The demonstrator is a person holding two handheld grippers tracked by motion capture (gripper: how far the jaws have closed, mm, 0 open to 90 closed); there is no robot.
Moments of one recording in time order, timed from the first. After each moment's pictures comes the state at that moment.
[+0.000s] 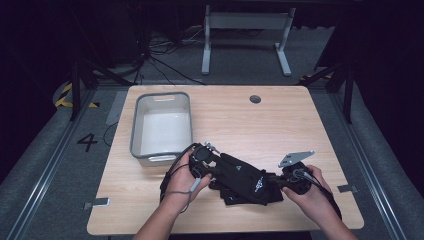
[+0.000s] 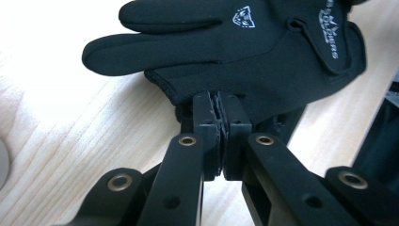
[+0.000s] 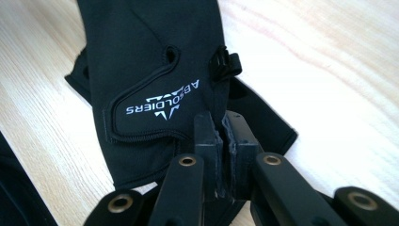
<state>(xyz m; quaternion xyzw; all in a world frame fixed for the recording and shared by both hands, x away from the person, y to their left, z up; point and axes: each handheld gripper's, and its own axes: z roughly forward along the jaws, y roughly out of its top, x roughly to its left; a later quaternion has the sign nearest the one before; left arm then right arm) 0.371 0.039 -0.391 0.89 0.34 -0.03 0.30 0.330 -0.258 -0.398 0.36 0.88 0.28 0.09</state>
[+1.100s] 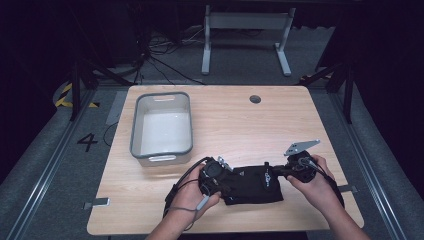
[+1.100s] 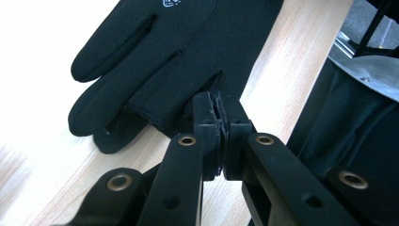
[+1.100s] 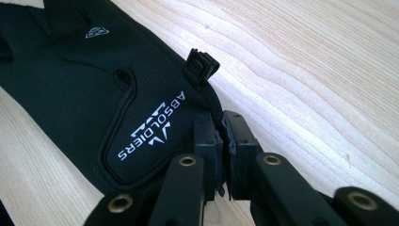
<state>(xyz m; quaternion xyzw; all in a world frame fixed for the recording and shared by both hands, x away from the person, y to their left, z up) 0.329 0.013 -0.385 0.91 0.29 -0.06 0.28 0.356 -0.275 -0.392 0.37 0.88 0.29 0.09</state>
